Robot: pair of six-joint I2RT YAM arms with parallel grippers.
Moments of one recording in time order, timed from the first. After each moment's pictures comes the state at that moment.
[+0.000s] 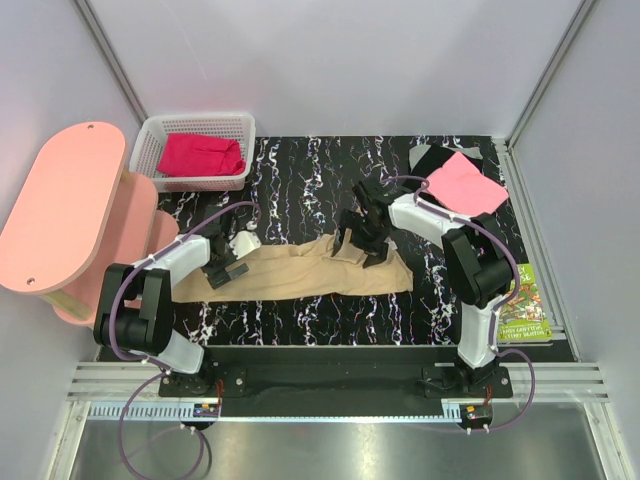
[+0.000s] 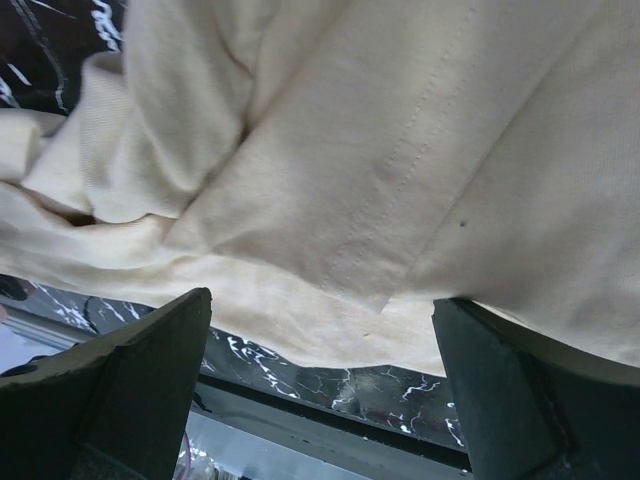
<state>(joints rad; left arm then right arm) -0.14 1.51 0.80 -0.52 -0.21 0.88 0.53 1.96 1.39 -0.70 -0.26 0.78</state>
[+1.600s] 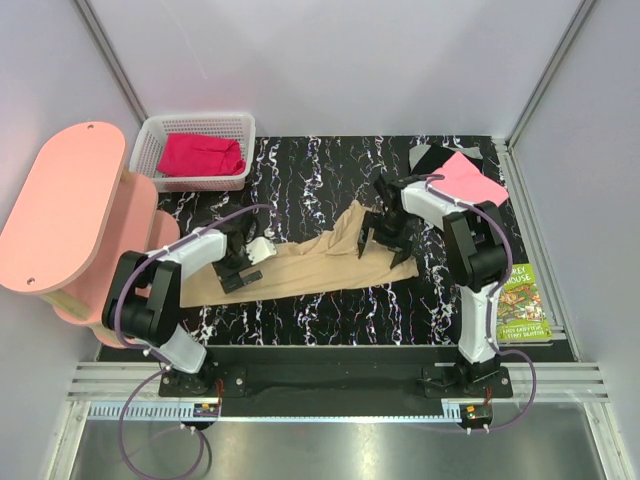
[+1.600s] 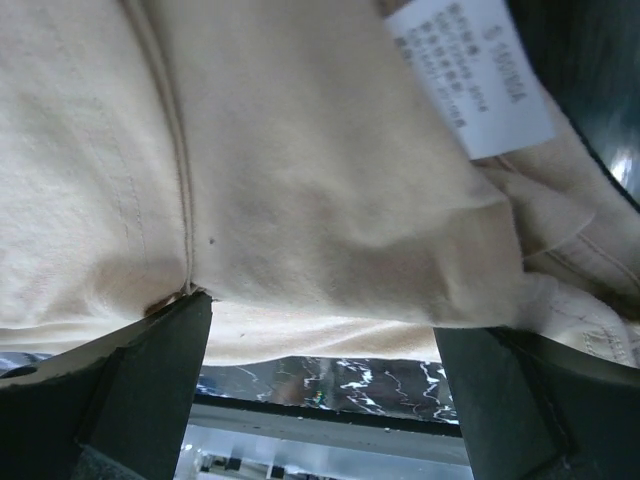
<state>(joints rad) -0.27 1.59 0.89 -0.69 -0.20 0.81 0.39 2.05 1.46 -0.91 -0.18 0.65</state>
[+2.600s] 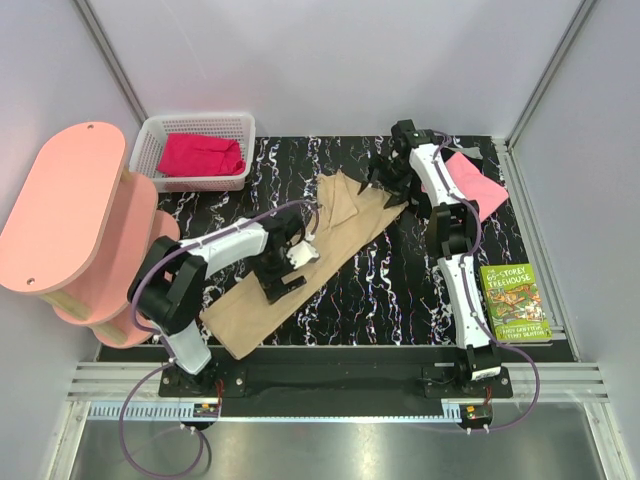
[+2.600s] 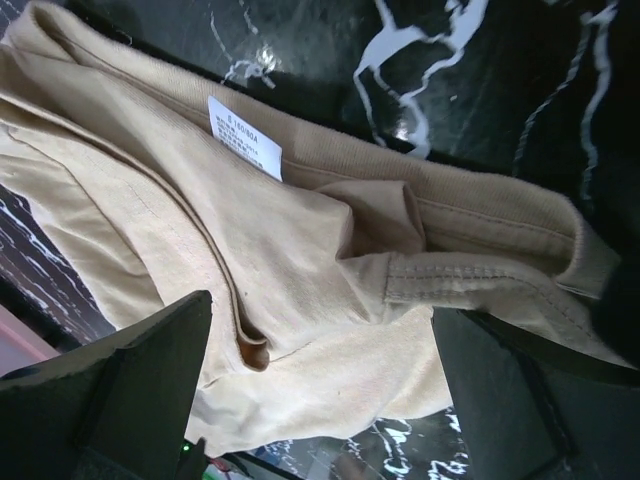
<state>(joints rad) -0.58 1.72 1.09 -0.93 0.03 0.46 0.21 2.76 2.73 -1.25 -0.35 0.55</state>
